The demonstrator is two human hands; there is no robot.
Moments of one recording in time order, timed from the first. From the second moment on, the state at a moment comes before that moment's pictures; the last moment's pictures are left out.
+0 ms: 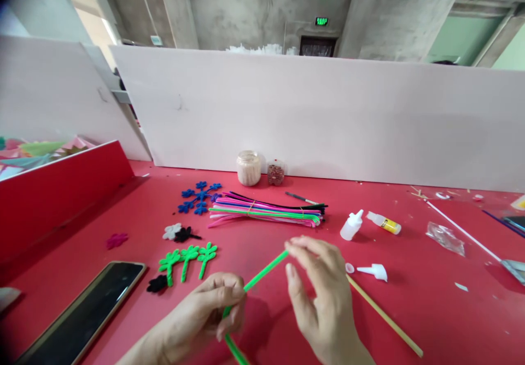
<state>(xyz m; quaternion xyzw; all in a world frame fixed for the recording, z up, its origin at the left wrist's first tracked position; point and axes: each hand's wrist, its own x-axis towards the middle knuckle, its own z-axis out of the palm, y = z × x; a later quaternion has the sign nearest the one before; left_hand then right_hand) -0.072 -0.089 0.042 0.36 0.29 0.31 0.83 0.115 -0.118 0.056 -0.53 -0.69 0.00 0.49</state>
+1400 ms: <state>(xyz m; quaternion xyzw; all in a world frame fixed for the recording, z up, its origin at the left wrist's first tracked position) -0.061 -0.091 0.033 0.39 0.36 0.32 0.78 0.110 -0.092 0.037 -0.60 -0.42 0.36 0.58</state>
